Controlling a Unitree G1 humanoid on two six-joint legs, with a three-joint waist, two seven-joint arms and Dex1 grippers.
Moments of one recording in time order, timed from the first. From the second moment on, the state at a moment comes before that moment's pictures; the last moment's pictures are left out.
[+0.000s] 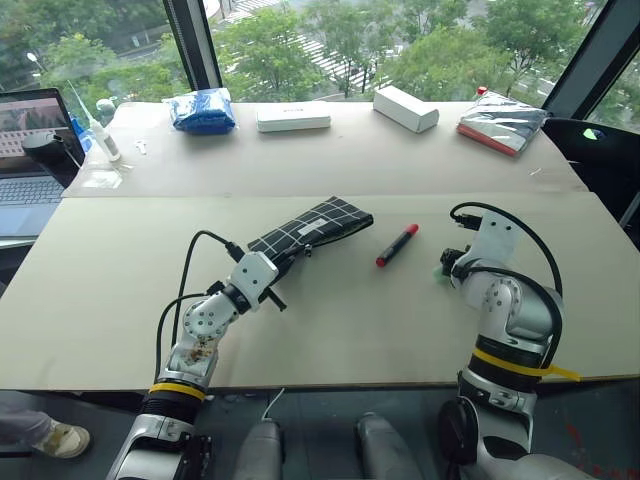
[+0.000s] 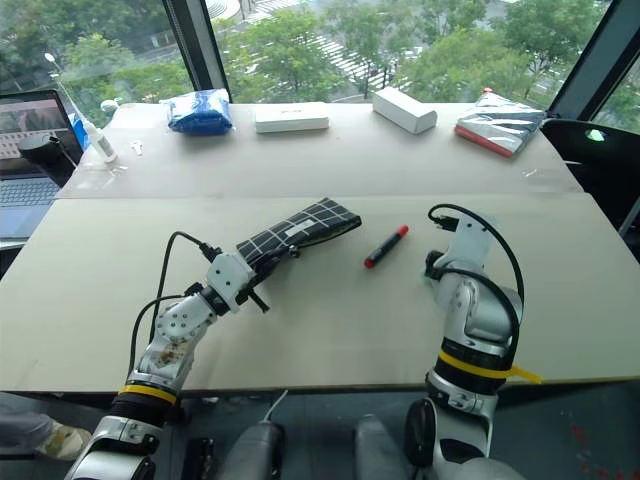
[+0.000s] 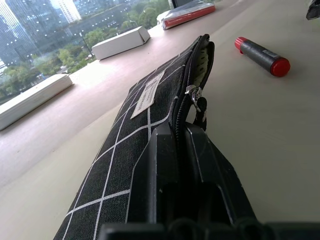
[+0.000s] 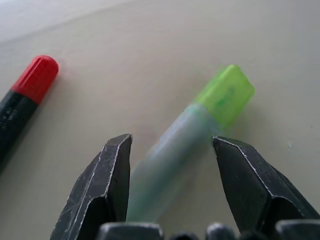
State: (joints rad) left arm -0.34 0.33 -0.09 0.27 -0.01 -0.32 -0.55; right arm -0.61 -0.03 -0.40 -0.26 0.07 1.32 -0.24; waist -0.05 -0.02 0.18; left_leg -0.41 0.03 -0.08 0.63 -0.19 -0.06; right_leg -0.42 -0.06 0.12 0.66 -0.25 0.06
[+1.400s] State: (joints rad) left arm -0.33 0.37 -0.08 0.19 -0.07 -0.28 -0.62; right arm -0.61 -0.77 0.20 0.04 -0.13 -0.06 0.67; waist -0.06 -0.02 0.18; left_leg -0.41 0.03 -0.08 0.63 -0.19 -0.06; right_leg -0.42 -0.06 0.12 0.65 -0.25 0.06
